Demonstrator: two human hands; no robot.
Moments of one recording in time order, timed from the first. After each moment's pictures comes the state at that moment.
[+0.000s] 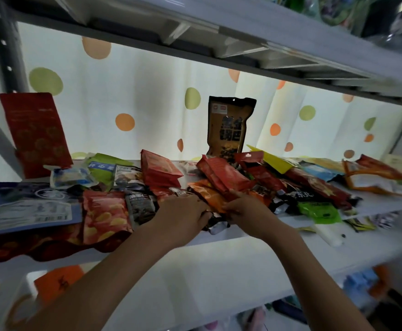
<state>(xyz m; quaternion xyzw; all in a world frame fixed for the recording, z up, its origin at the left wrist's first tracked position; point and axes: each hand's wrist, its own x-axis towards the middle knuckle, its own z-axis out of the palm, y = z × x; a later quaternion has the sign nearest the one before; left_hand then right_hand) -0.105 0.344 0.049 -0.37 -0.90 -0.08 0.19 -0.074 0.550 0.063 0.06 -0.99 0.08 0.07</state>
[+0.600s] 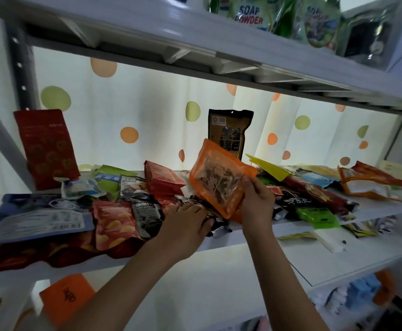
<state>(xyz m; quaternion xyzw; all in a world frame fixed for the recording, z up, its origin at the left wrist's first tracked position) -0.100 0.340 0.033 -0.37 -0.90 -0.16 0.20 -0.057 0.492 0.089 -0.09 -0.61 0.69 0.39</state>
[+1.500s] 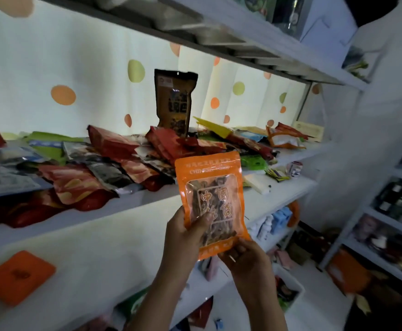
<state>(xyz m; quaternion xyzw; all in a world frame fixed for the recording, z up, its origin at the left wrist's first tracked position) 0.059 0.355 -0.017 -0.23 -0.61 -0.75 -0.09 0.145 0.472 -0.048 -0.17 -0.42 0.85 0.26</state>
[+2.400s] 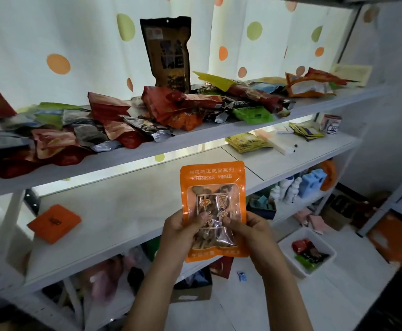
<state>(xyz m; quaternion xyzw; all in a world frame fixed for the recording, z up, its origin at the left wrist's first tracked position) 0.140 0.396 -0.071 -0.09 -0.68 -0.71 -0.18 0.207 0.549 -0.085 -0.16 -0.61 0.77 0.13</state>
